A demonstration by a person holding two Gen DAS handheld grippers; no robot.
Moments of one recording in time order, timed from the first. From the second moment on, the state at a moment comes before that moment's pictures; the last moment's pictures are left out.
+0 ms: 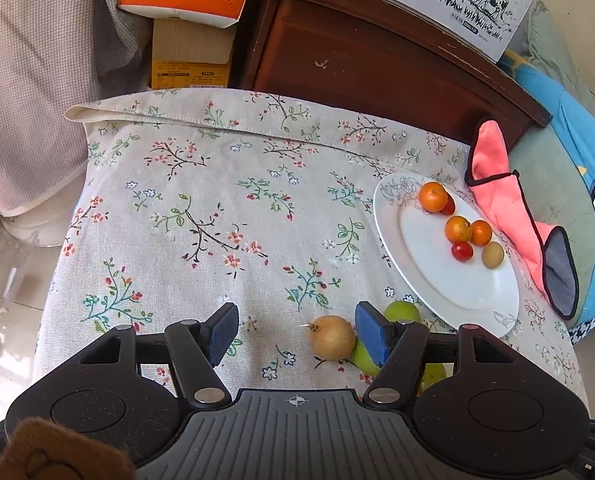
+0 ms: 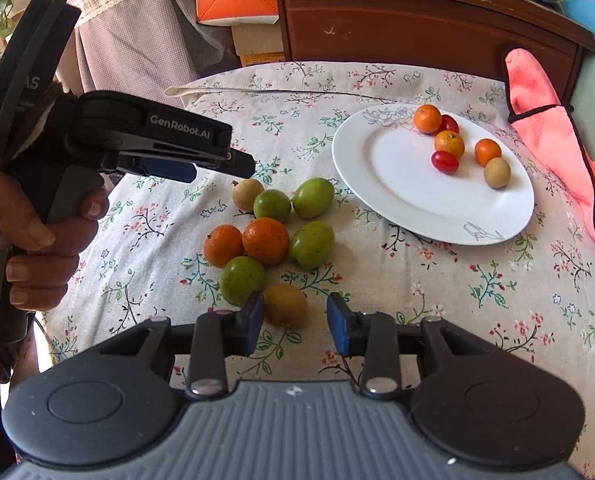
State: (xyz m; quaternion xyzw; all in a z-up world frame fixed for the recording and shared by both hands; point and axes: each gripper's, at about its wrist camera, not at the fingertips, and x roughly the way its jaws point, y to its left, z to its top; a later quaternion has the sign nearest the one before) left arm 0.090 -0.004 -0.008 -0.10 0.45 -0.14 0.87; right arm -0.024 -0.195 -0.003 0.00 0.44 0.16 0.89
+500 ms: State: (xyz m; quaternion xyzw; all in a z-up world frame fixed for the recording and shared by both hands) left arm 0.093 -0.020 -0.017 -0.18 0.47 -0.14 0.85; right arm -0.026 -0.185 -0.008 -0.01 0.44 0.17 0.88
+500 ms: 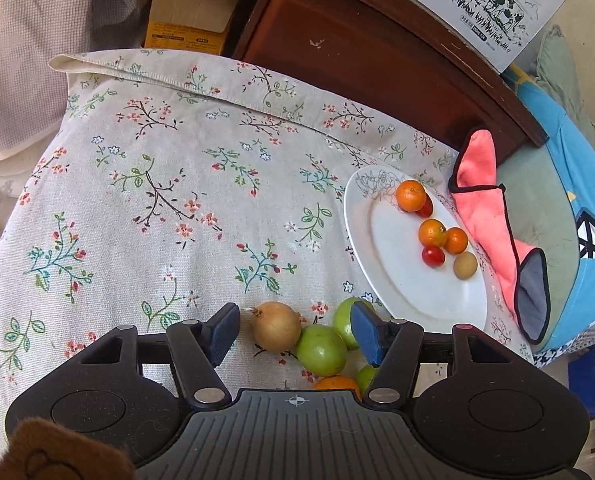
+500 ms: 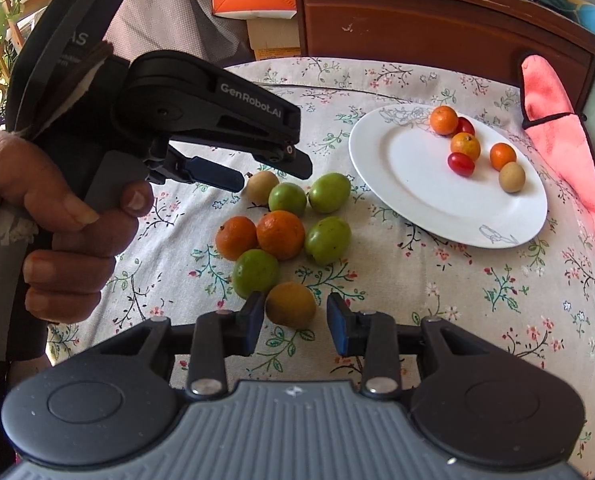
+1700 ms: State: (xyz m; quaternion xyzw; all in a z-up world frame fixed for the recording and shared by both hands) left arm 0.095 -0.018 -0.015 -0.17 0.45 -0.13 0.87; right arm -0.023 -0.184 -0.011 0.00 0.44 0.16 0.88
